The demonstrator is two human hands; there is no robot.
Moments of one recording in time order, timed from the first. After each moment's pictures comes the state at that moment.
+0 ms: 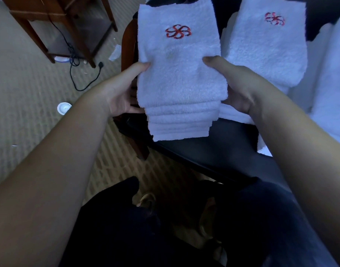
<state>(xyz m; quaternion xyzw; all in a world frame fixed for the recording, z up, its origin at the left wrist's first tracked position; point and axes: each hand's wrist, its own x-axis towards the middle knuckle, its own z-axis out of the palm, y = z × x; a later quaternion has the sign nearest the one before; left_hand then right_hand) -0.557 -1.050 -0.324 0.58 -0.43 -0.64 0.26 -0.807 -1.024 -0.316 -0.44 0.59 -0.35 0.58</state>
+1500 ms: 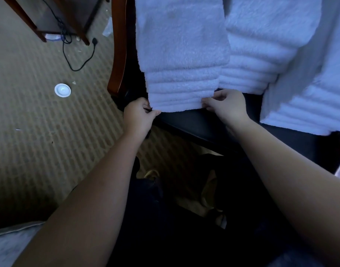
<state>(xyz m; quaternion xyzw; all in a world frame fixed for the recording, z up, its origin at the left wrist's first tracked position) -0.577 -0.981 -0.459 0.69 -0.58 -0.31 0.30 -0.801 -0.971 -0.435 -0.42 0.70 -0.39 0.43</state>
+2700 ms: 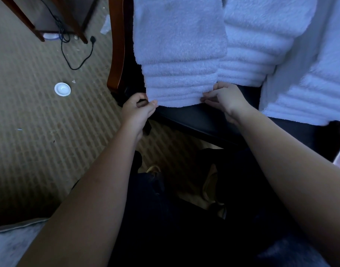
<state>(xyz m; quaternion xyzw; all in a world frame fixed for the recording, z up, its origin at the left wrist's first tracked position) -0.579 -0.966 -0.445 0.62 -0.37 -0.54 0.45 -0.803 -0.975 -0.428 -0.30 0.63 -0.43 0.57</state>
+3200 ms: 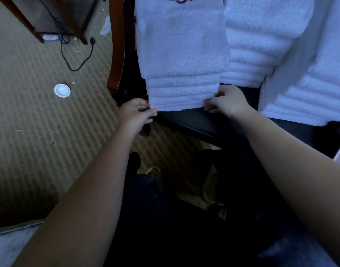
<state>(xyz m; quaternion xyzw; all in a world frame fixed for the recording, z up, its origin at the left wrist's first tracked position) -0.565 -0.967 -0.450 0.64 -0.46 -0.51 0.36 -0.818 -0.974 -0.444 -0.44 0.69 -0.32 0.47</state>
